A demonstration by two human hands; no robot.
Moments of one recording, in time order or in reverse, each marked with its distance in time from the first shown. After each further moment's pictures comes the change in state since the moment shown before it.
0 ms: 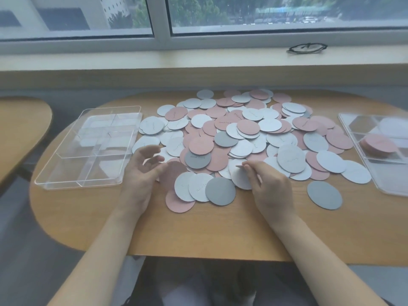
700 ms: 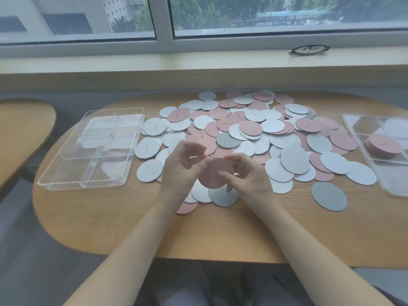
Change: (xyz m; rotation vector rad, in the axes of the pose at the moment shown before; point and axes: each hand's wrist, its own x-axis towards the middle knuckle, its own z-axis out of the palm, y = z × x) left_hand -0.009 0.009 0.072 0.112 -0.181 0.164; right_hand 0.020 -0.043 0.014 0.806 -0.319 0.379
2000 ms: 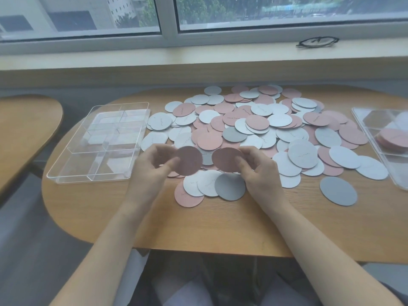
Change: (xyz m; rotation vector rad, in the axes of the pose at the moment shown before) left_hand -0.018 0.014 -0.068 0.274 0.115 -0.168; right_hand -0.001 0.007 0.000 -0.315 0.135 -0.135
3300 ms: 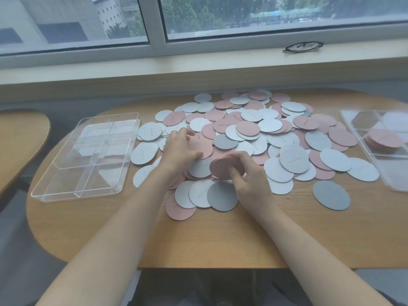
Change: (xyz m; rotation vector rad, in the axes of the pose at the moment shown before) left_hand 0.098 0.000 0.076 0.596 -0.186 -0.023; right_hand 0.005 0.012 -0.001 -0.059 -0.016 -0.035
